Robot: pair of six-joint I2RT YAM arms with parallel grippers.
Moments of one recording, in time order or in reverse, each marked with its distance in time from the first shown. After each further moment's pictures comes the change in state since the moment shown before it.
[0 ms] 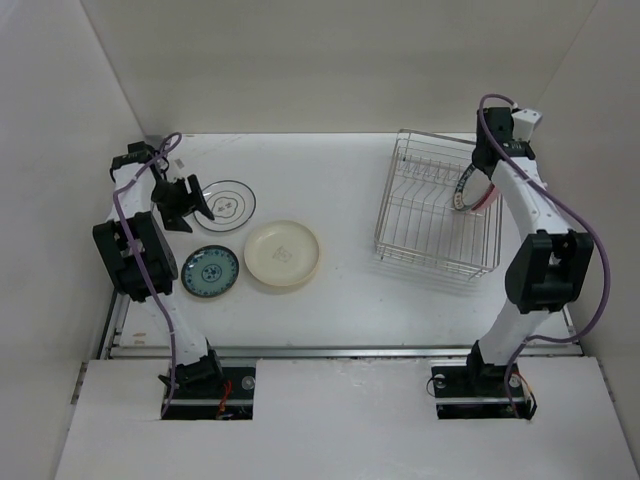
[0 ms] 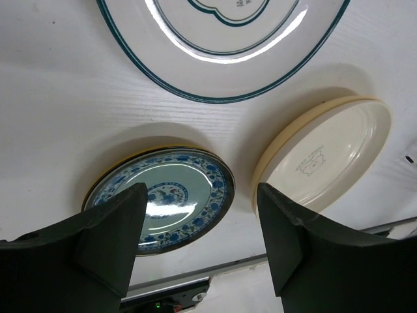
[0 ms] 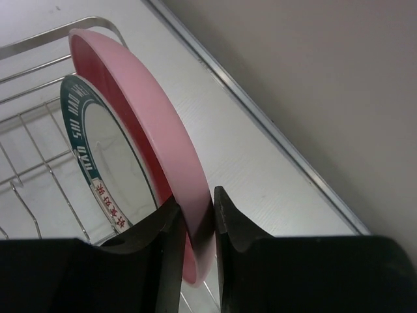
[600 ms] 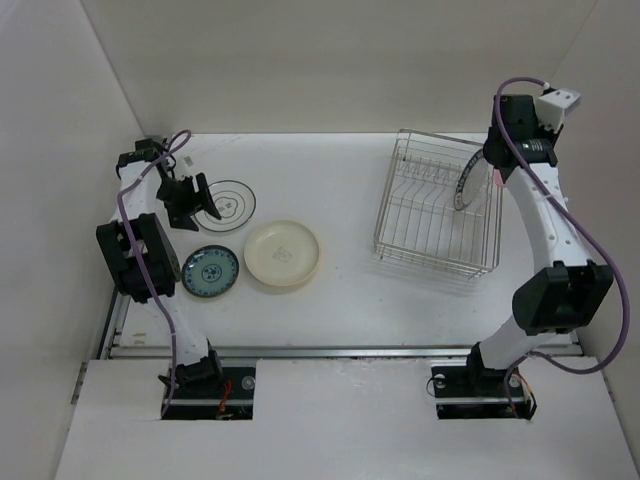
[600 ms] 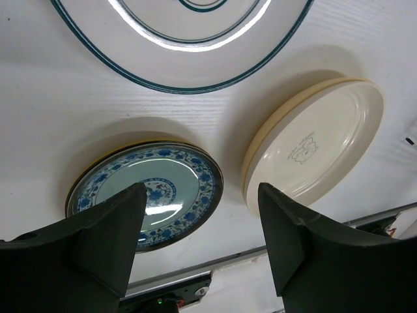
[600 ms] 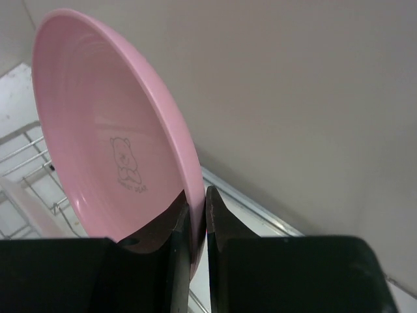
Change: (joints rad) left arm -0.035 -0.011 0.000 -0.022 0.025 0.026; right arm 0.014 -0.142 0.048 -0.029 0.297 -0.061
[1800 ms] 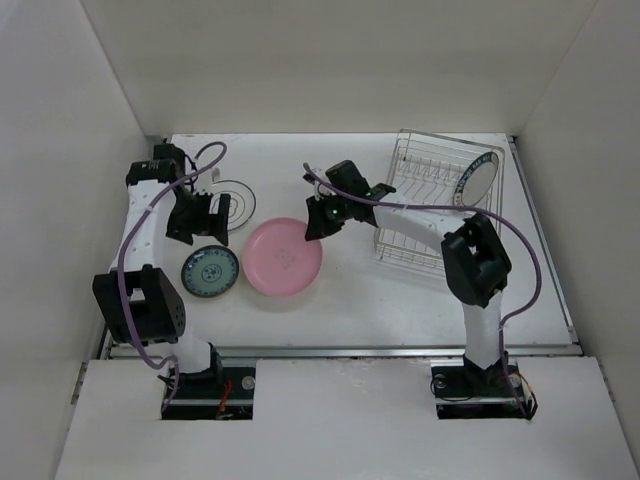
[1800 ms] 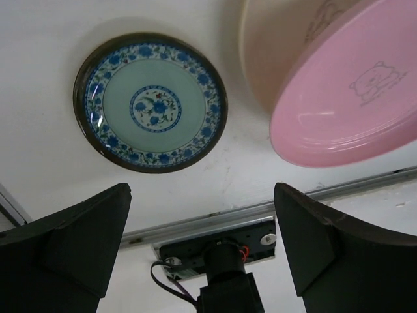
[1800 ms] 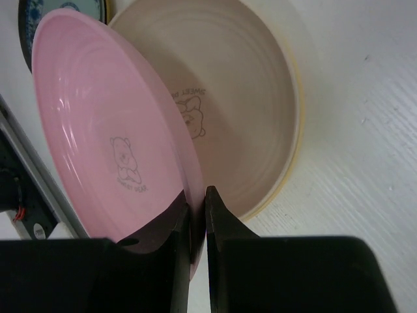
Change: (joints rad) left arm -0.176 -0.388 -0.165 -0.143 -0.182 0.250; right arm 0.660 0.348 -0.119 0.315 -1.477 -0.084
